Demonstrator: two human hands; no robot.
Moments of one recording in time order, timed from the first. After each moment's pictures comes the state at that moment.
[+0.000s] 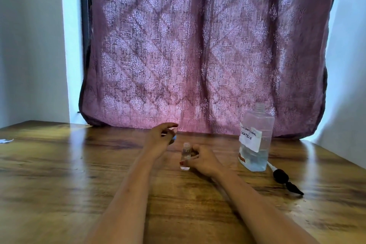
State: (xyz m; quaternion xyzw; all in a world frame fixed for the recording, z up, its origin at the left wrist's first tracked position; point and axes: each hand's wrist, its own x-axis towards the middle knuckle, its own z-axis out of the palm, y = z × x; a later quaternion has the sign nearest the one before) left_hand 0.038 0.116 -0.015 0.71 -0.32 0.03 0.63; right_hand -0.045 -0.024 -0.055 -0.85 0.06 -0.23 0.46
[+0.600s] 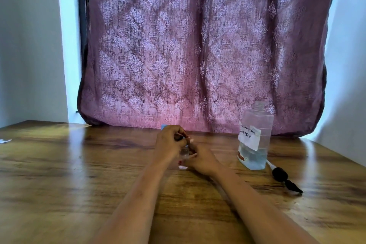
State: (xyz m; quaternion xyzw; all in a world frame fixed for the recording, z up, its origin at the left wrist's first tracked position) left_hand 0.018 0.090 -0.024 0.73 -0.38 0.15 0.55; right_hand -0.048 -0.025 -0.053 -0.88 0.04 -0.21 0.43
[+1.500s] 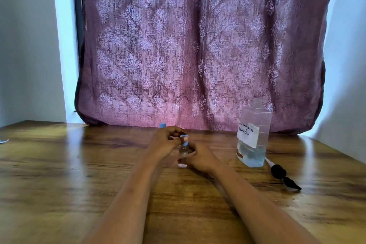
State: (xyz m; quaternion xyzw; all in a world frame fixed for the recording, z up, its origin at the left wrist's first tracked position) left_hand 0.024 0.101 -0.021 0.73 -0.38 0.00 0.57; right_hand -0.048 -0.028 -0.053 -0.88 0.05 -0.20 0.43
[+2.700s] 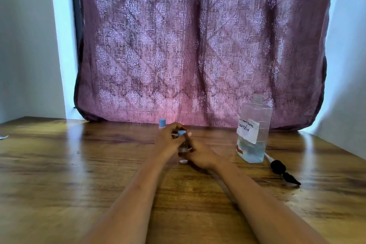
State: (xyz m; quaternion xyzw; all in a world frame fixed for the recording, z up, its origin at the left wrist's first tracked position) left_hand 0.023 0.085 -0.038 0.71 -0.36 0.06 0.60; right_hand -0.051 -0.022 -0.050 -0.87 -0.04 -0.17 0.46
